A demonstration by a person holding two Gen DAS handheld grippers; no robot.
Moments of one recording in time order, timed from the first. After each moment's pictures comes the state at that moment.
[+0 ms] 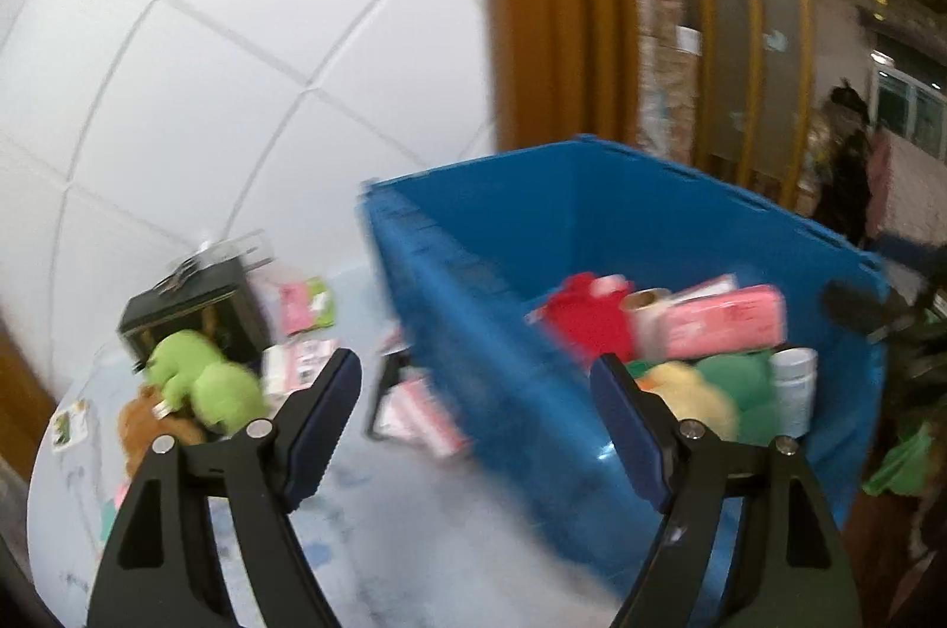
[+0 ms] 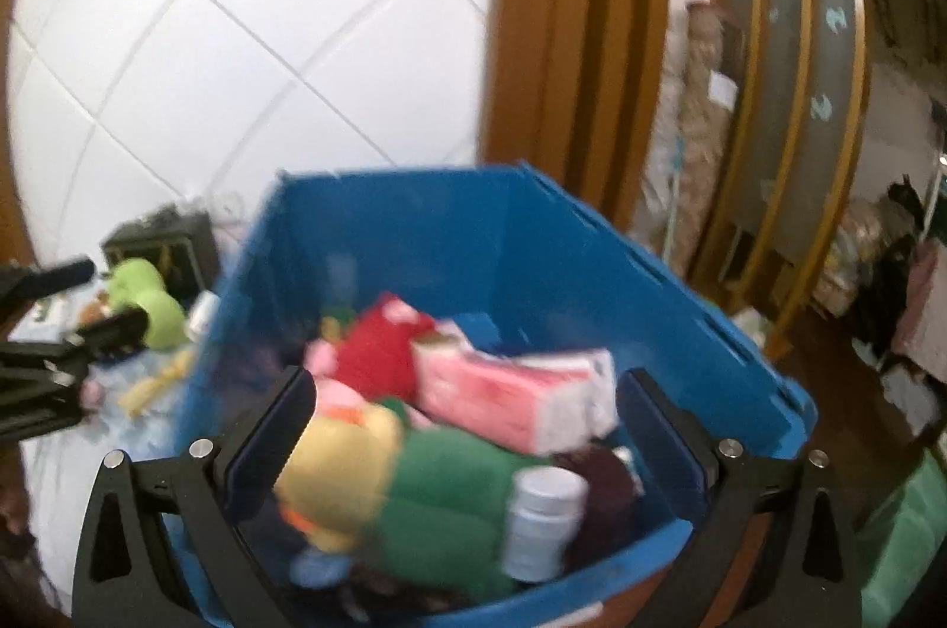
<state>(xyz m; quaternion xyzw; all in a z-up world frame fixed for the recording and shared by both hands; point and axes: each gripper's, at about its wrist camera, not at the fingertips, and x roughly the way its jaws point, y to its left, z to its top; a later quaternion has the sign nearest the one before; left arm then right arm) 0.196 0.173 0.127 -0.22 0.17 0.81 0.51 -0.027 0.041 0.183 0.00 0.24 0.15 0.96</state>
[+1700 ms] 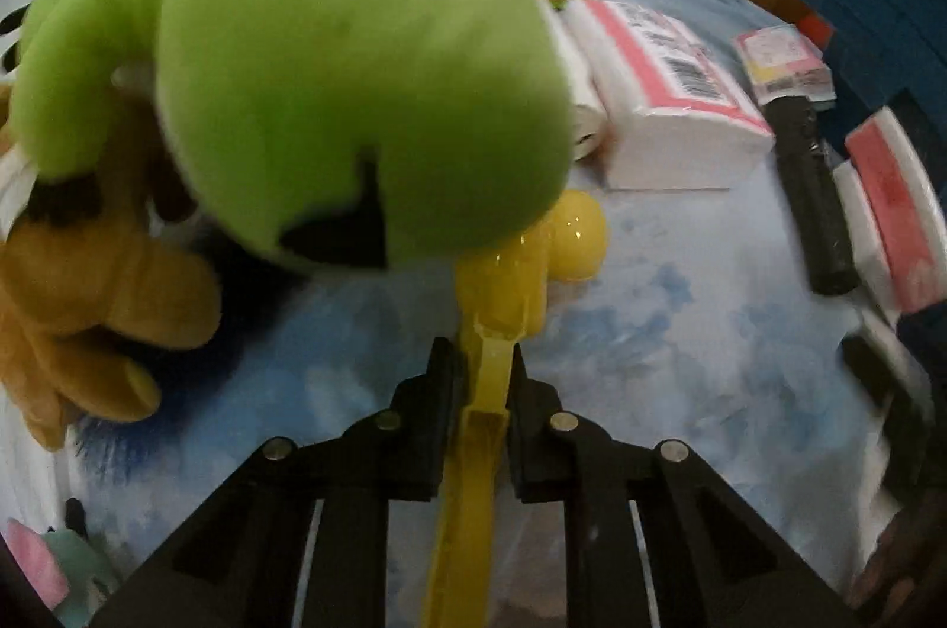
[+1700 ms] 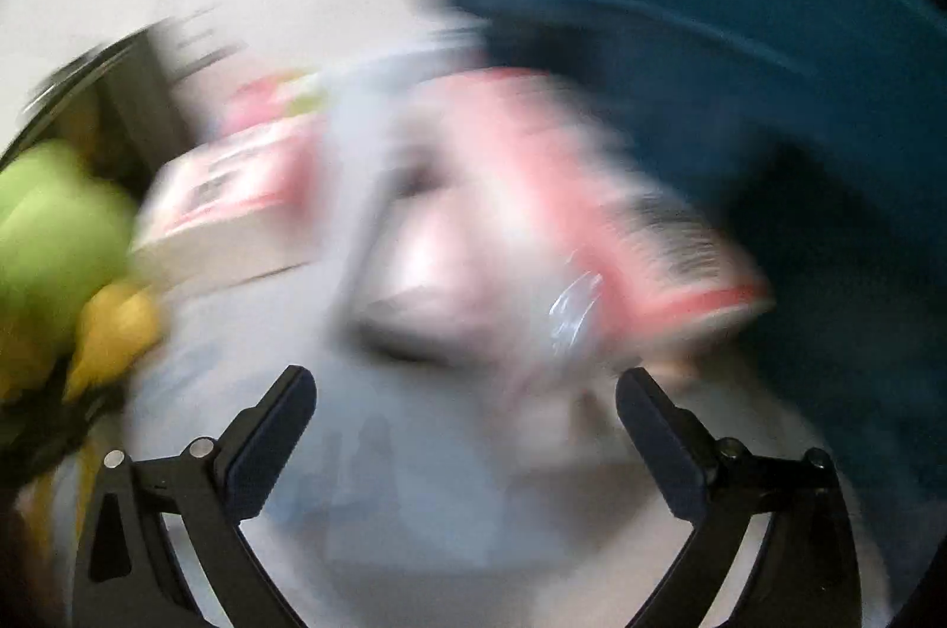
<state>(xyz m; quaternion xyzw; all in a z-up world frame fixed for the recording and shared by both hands) -0.180 0.211 -0.199 -0.46 0.25 0.75 0.40 0.151 0.446 -0.111 0.07 0.41 0.16 0.89</state>
